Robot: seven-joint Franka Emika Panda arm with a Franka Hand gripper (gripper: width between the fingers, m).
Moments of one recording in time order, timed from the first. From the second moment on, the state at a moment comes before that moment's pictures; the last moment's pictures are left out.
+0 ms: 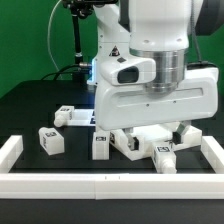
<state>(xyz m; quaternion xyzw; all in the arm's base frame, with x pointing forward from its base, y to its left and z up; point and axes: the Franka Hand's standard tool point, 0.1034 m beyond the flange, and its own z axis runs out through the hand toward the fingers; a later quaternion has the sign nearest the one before) 0.590 0.044 0.041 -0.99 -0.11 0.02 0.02</state>
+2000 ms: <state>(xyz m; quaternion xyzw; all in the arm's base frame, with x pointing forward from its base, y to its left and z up) 0.559 -0.032 0.092 -0.99 -0.12 0.05 0.02</state>
